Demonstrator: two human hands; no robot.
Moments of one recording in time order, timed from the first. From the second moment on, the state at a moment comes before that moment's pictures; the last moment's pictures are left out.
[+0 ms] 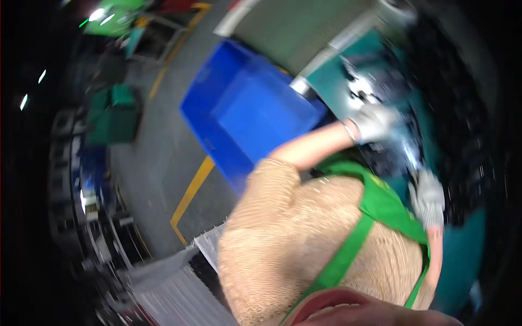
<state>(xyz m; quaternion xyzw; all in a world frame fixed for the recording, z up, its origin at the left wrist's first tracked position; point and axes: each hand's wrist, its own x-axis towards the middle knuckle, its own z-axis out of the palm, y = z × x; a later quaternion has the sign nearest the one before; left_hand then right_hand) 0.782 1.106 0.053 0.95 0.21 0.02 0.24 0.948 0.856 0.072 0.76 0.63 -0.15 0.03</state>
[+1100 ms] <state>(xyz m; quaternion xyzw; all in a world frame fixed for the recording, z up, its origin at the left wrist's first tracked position) 0.759 1.128 0.076 0.99 0.11 -0.04 0.10 0.962 0.905 0.148 0.72 0.69 -0.07 -0.09</state>
